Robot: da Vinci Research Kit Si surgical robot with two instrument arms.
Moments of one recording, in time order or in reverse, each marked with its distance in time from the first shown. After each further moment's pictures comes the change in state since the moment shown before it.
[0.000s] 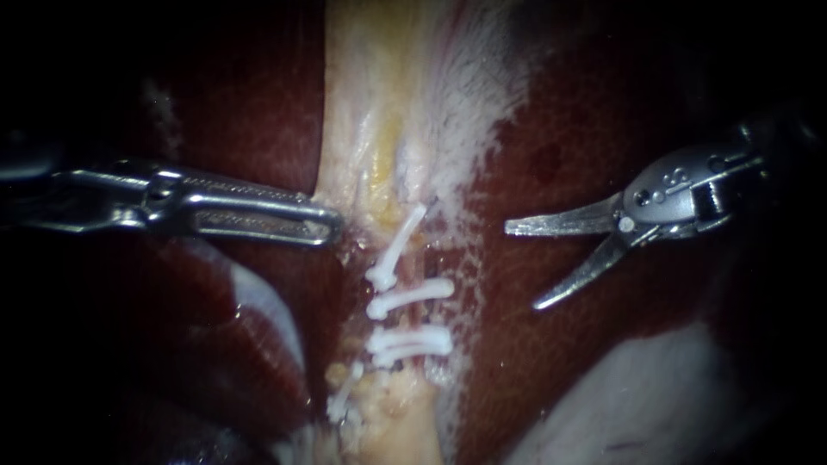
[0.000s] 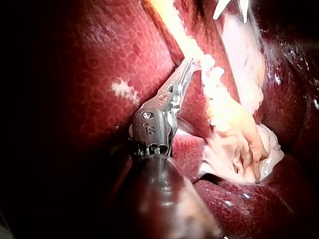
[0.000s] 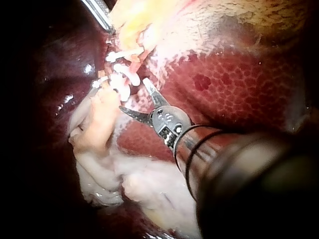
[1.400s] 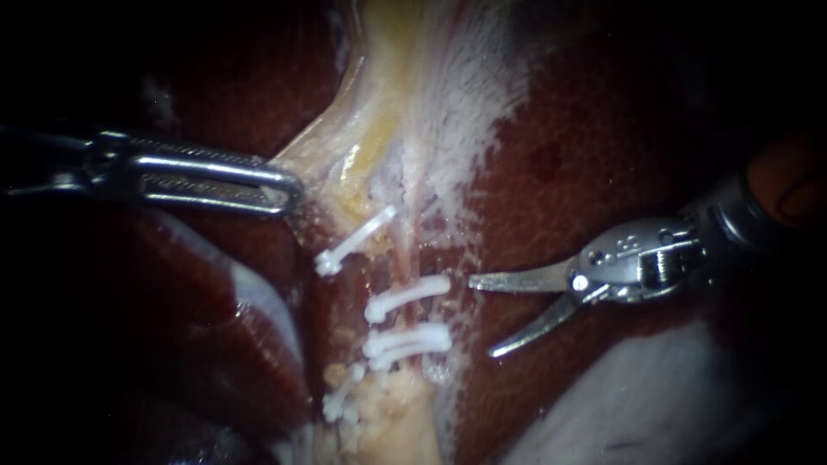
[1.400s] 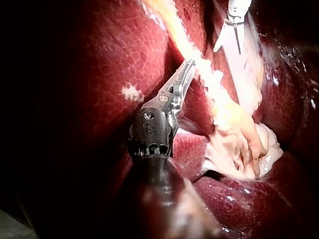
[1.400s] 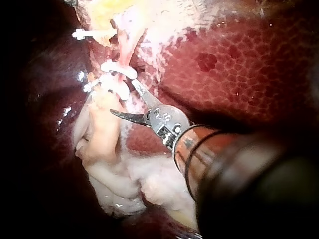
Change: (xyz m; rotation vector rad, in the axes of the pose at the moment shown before) right arm -0.005 -0.003 0.006 0.207 -0.026 0.200; left arm -0.005 -0.001 -0.006 -0.013 -0.007 0.004
